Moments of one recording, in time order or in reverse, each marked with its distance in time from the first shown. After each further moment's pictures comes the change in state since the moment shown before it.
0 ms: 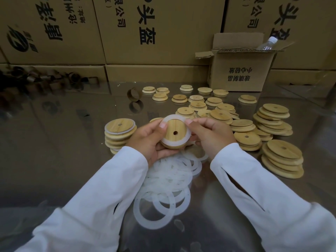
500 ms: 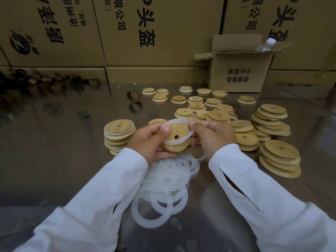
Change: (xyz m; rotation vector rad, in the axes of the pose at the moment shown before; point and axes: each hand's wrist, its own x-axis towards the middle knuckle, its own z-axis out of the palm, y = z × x) left_hand -0.001 -0.001 0.002 0.159 0.028 0.018; right_hand 0.004 0.005 -0.002 0.014 0.115 0.077
